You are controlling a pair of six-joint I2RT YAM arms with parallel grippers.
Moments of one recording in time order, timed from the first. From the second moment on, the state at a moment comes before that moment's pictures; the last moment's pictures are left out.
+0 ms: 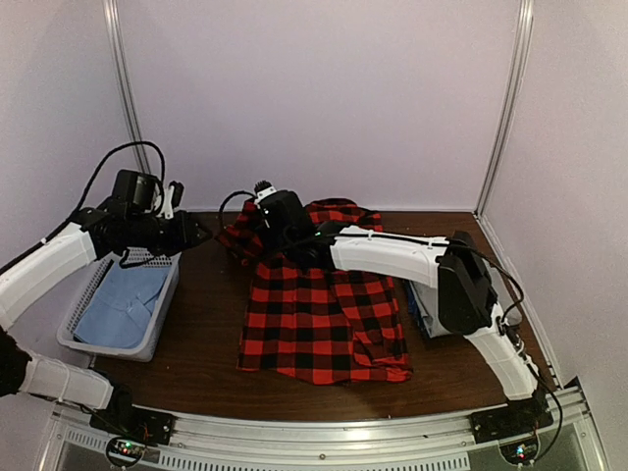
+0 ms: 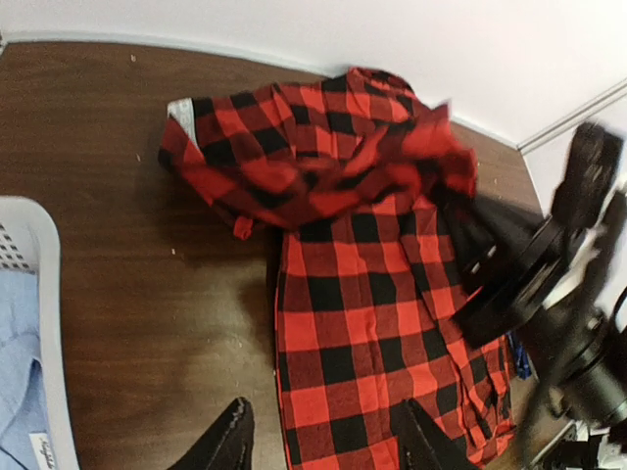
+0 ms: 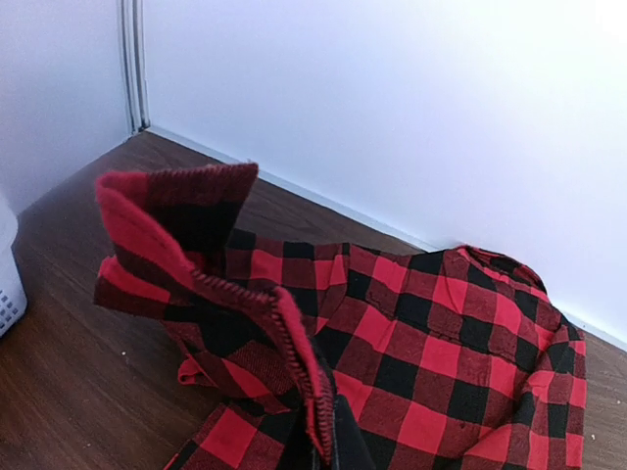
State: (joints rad) left arm -0.34 1.21 1.08 -0.52 0.20 -0.48; right arm 0.99 2.42 2.17 -0.14 0.57 0.04
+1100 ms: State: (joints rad) left arm -0.76 1.27 0.56 -0.43 0.33 -0.67; right arm 0.81 2.11 1.96 -0.14 0.41 0.22
